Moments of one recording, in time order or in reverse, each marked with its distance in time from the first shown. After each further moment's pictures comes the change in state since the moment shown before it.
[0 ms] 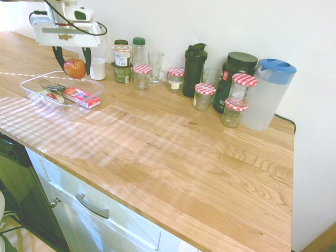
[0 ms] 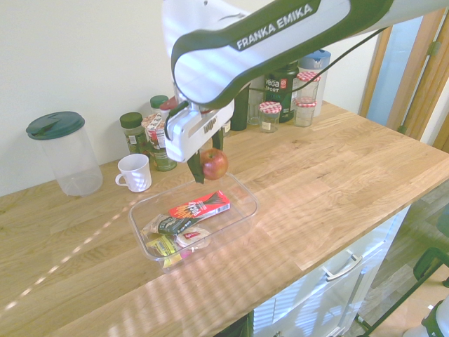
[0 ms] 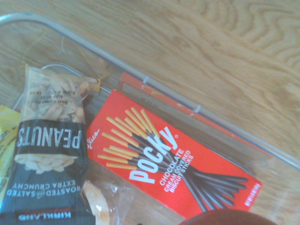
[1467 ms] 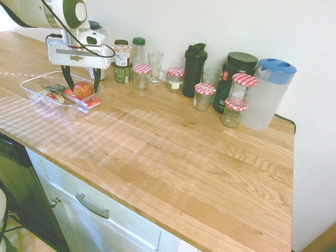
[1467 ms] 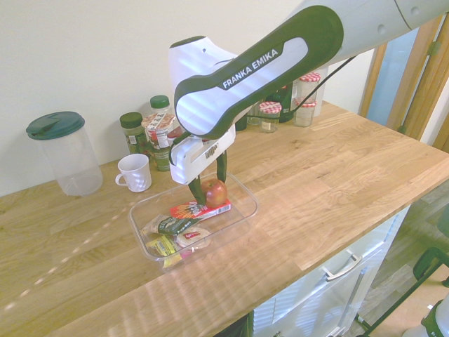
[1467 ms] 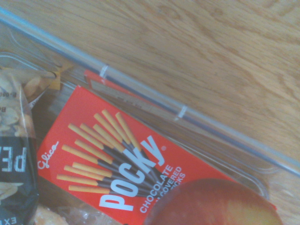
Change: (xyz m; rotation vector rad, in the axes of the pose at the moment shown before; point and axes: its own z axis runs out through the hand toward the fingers) arm 0.023 0.012 0.045 0.005 -0.042 0.052
